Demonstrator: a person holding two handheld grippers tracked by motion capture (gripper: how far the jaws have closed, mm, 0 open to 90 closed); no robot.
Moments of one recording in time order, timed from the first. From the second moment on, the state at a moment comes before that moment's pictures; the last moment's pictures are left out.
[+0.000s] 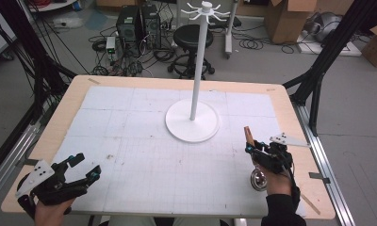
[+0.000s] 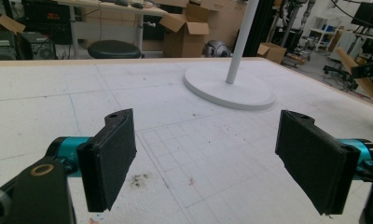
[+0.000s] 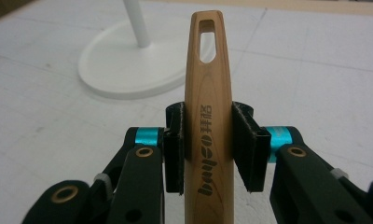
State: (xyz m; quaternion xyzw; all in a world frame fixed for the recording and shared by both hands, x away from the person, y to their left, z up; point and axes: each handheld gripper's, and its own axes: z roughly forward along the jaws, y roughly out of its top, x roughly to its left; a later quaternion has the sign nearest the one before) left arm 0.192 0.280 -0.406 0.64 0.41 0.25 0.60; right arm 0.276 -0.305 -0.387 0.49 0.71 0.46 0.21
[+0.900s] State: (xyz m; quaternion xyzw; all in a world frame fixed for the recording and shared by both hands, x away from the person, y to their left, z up) left arm 0.188 0.227 -0.347 0.68 0.24 0.10 0.68; right arm 0.239 -0.199 -0.341 0.24 0.74 0.63 0.05
